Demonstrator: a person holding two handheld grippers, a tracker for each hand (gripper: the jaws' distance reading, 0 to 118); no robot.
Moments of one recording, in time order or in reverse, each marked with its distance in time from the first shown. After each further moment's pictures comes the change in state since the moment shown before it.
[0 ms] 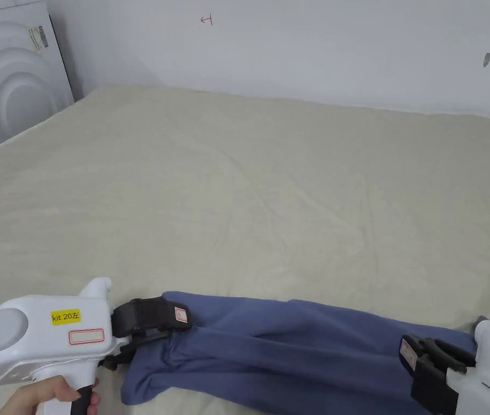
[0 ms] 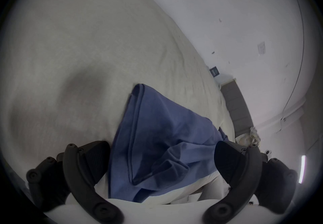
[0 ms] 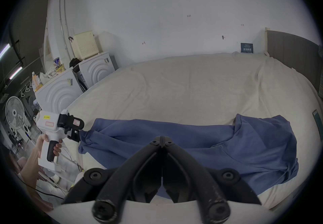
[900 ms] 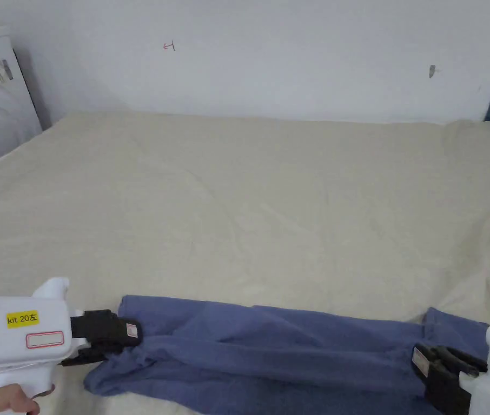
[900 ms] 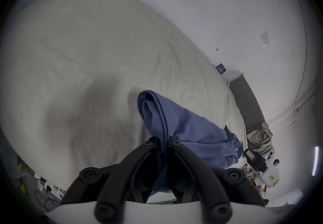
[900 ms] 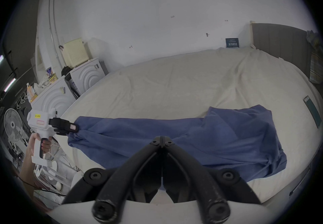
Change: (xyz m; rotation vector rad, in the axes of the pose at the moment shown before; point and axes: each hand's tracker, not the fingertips) left arm 0.049 0.002 0.032 0.062 0.109 -0.065; right arm 0.054 -0.007 0.041 0.018 -0.072 -0.099
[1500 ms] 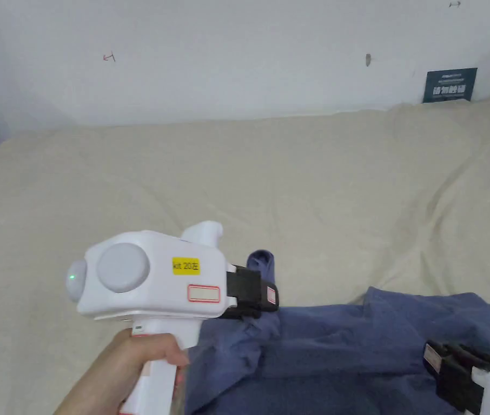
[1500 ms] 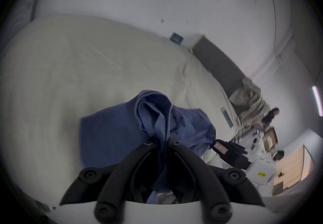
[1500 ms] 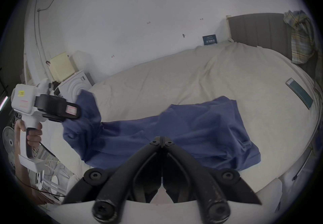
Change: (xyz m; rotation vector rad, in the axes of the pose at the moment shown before) left arm 0.252 -0.053 -0.119 -0.231 -0.161 -0.426; right arm 0.066 -0.017 0.041 0.039 -0.090 -0.134
